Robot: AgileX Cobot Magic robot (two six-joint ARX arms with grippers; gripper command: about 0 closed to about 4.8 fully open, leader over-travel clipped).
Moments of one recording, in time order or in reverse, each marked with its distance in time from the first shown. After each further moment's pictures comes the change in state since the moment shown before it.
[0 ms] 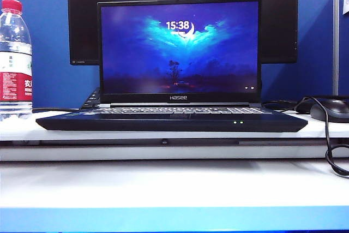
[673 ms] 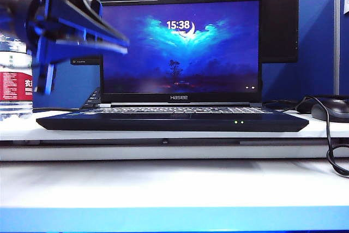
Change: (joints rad) left arm -0.205 0.411 0.000 -0.039 -0.061 0.157; right arm -0.001 0.444 0.290 -0.142 -0.097 -0.028
